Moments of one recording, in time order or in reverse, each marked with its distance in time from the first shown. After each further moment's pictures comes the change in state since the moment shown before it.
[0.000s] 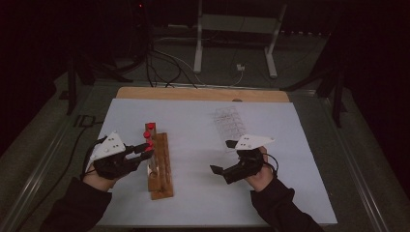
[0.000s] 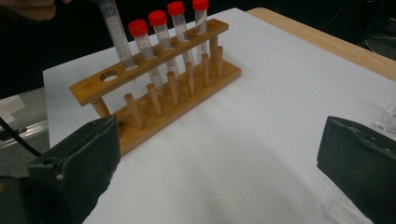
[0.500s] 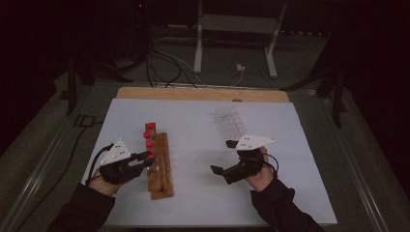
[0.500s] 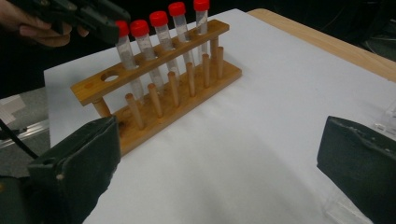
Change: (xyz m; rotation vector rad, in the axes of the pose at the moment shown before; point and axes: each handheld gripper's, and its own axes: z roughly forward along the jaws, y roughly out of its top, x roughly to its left) left arm 0.000 -0.029 0.018 0.064 -0.003 -0.018; right arm 0.000 0.000 -0.001 -0.002 0.002 -0.005
